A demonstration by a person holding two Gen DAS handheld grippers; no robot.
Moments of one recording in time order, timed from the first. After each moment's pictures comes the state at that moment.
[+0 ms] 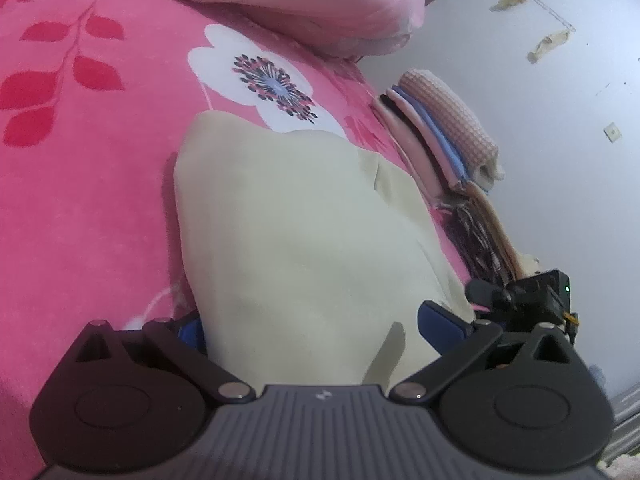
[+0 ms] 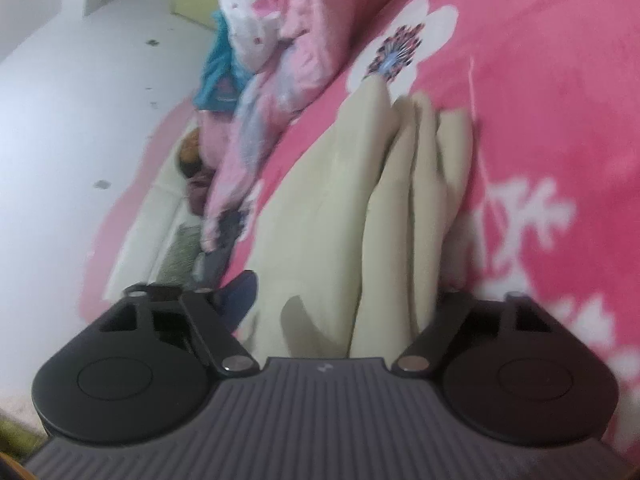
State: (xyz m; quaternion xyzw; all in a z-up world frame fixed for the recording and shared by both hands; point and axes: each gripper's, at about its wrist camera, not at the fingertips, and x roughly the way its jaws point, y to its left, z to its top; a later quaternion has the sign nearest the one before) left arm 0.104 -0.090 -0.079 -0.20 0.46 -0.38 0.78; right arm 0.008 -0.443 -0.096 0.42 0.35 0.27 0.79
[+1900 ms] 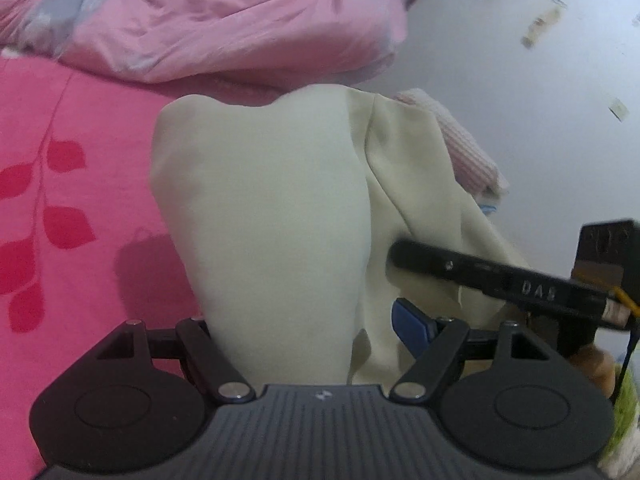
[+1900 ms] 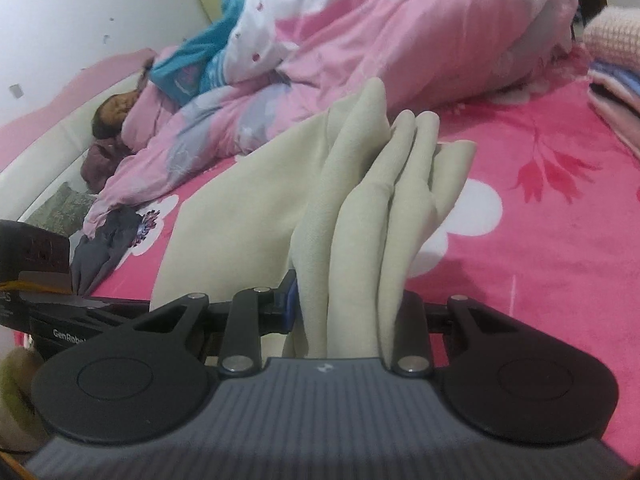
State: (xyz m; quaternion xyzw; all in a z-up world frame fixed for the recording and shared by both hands) left arm 0.154 -0.117 0.009 -0.14 0.45 -0.37 0.80; right arm 0.081 -0.347 0.038 0.16 0.34 0.13 0.92
